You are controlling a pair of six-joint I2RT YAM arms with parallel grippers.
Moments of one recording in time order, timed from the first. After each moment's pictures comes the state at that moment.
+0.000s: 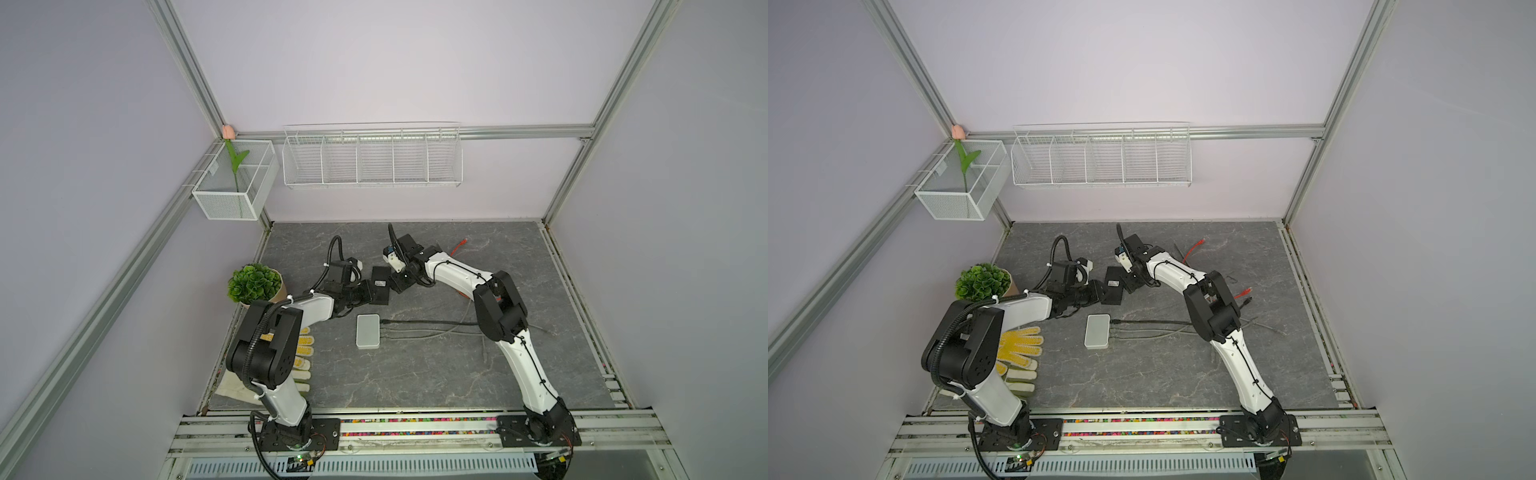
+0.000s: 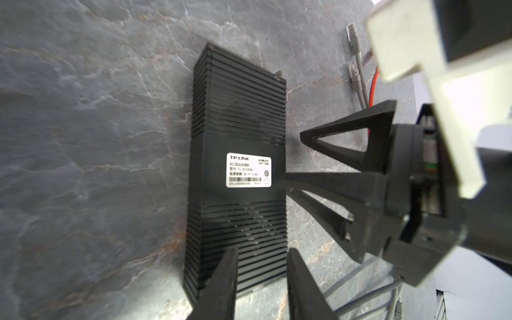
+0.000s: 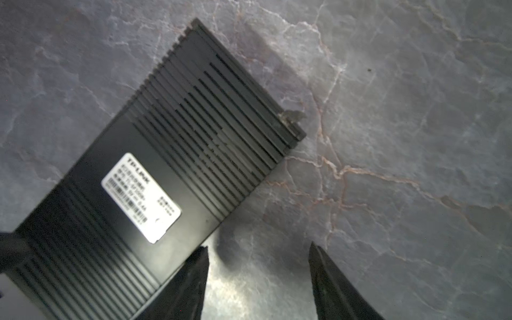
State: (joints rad) left arm -0.32 1.69 0.85 0.09 0.43 -0.56; right arm 0.67 2.40 1.98 -0.70 -0.09 -0.03
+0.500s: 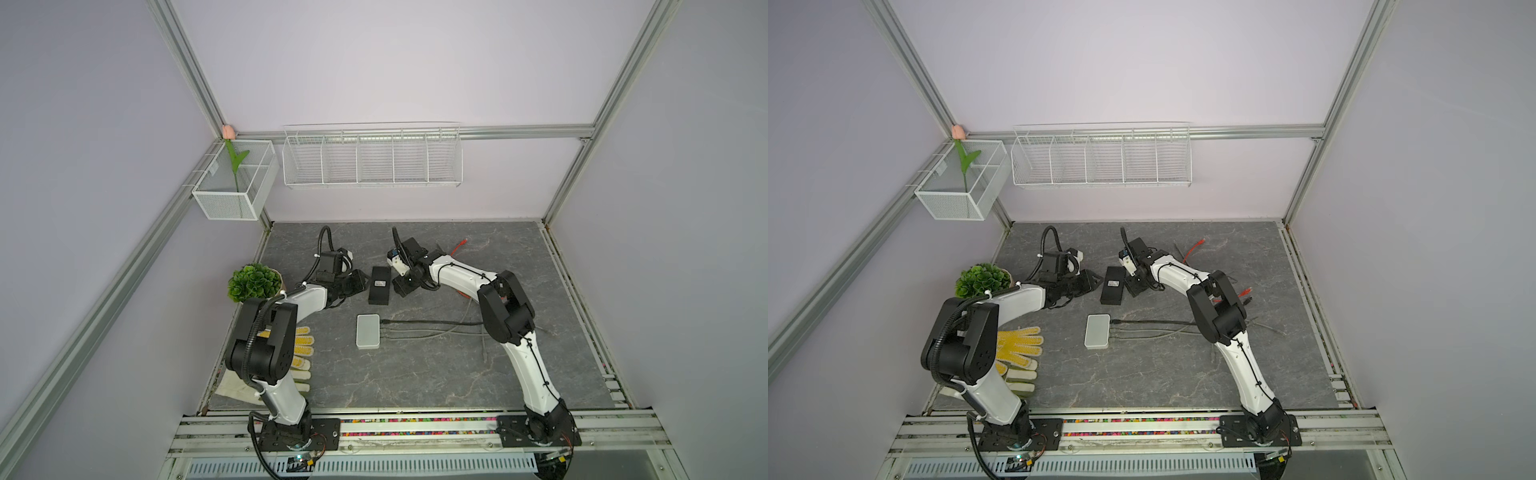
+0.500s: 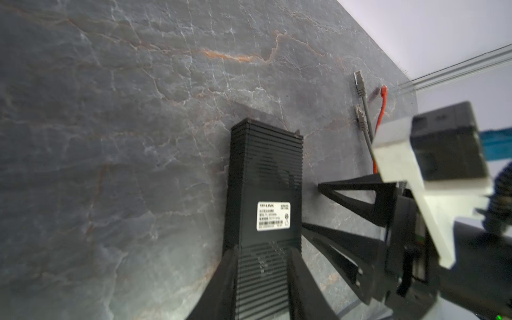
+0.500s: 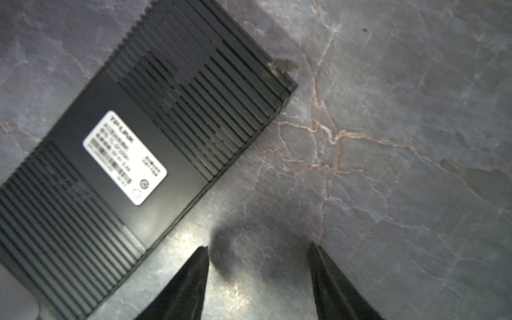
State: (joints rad) left arm -0.26 1.78 0.99 0.02 0.41 -0.53; right arm 0.66 2.32 1.84 -0.63 -0.09 -0.03
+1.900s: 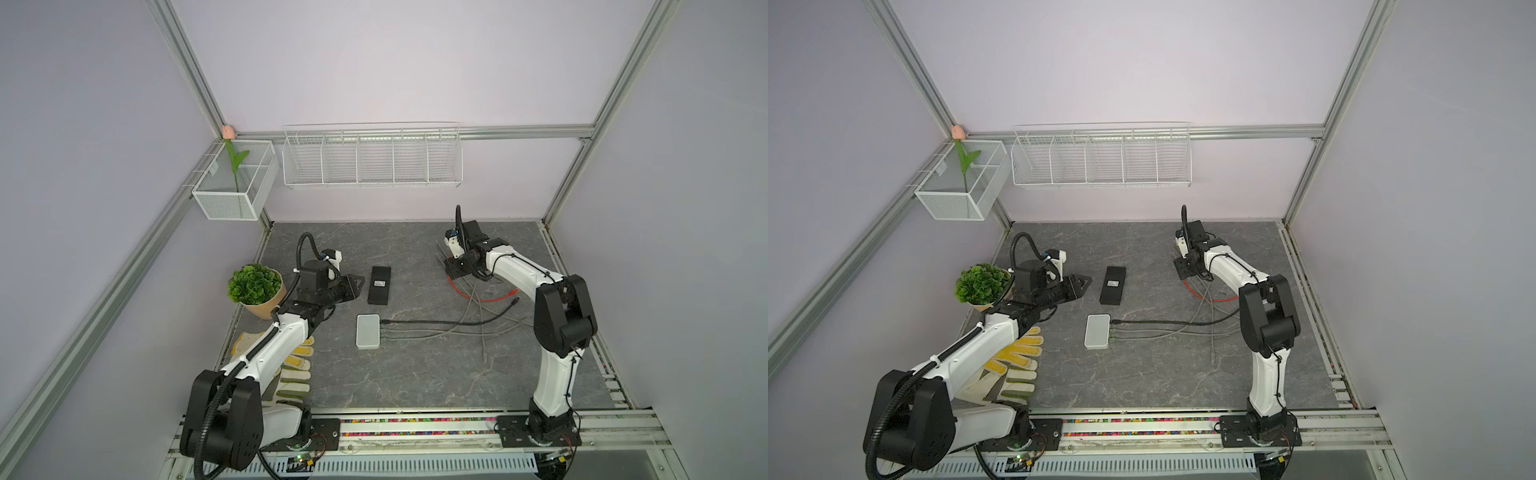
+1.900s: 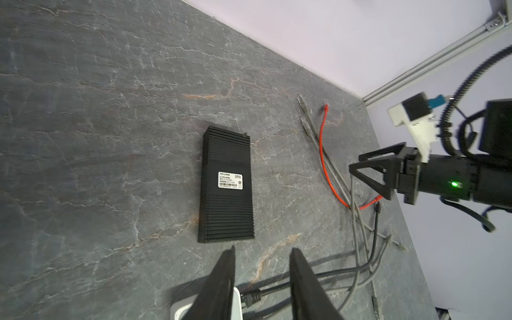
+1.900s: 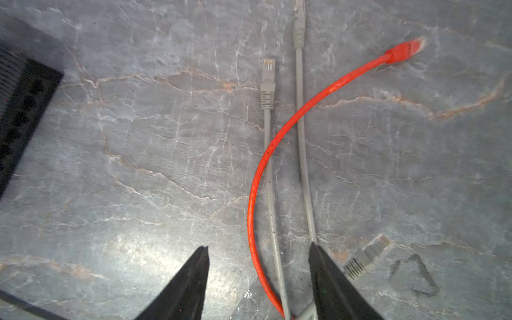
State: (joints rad) left arm -0.29 1.24 0.73 -0.04 0.35 -0.51; right arm 0.38 1.99 1.54 -0.64 0.00 -0.03
